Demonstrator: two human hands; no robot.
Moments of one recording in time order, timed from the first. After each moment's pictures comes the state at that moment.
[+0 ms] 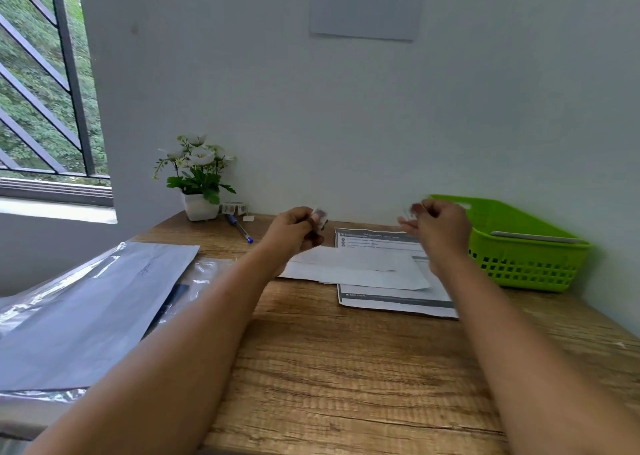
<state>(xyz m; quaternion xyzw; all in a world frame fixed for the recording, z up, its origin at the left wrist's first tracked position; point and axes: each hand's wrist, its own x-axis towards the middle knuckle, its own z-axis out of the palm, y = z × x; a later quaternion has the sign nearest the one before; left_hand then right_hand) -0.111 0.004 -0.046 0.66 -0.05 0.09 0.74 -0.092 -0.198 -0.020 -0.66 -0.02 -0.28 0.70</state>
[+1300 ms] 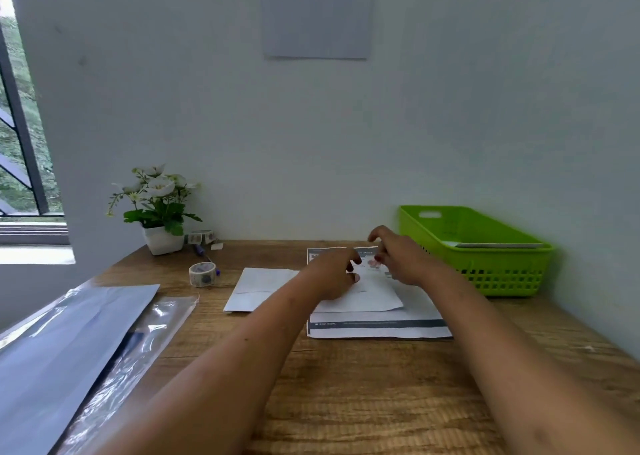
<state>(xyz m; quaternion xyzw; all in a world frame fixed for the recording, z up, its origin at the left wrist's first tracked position) -0.073 -0.081 -0.048 0.96 -0.18 0.06 0.21 -0.051 -0.245 -0.034 -0.95 -0.19 -0.11 0.21</state>
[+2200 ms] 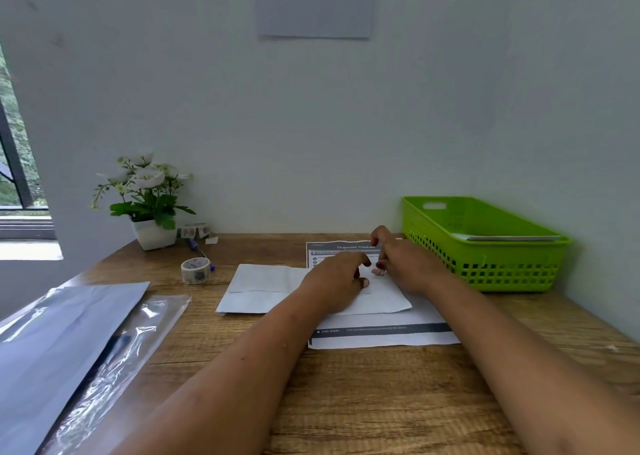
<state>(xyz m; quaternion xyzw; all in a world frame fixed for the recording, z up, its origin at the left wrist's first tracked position) -0.070 -0.083 -0.072 0.95 -0.21 0.09 0.20 -0.044 -0.245 -0.060 -0.96 -0.19 -0.16 0.11</state>
